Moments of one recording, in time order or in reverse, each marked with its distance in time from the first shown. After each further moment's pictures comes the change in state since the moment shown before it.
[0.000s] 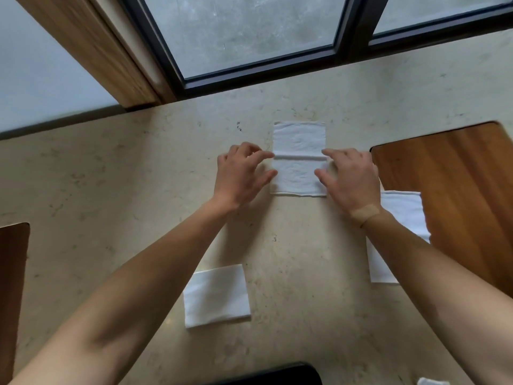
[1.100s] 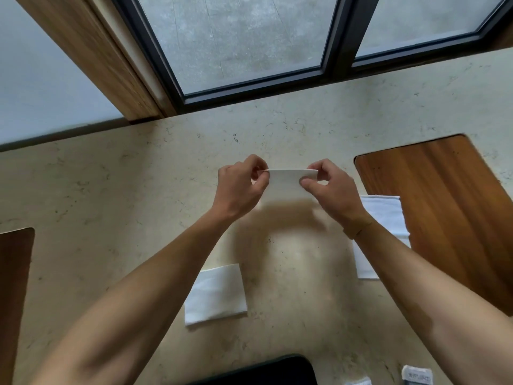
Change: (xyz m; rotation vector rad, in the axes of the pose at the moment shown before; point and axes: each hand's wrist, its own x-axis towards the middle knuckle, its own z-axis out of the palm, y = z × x) left_hand -0.020 0.036 -0.032 -0.359 0.059 -0.048; right_hand -0.025 -0.029 -0.030 0.617 -0.089 0.092
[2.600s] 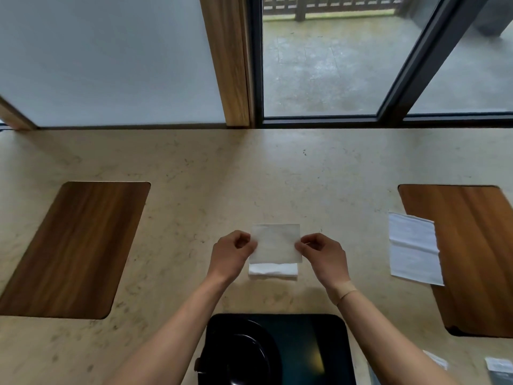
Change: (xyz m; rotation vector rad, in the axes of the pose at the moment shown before) left_hand -0.231 -0.035 -0.099 -0.274 0.114 -0.617; right_hand -0.170 -0.056 0.091 0.158 -0.159 0.239
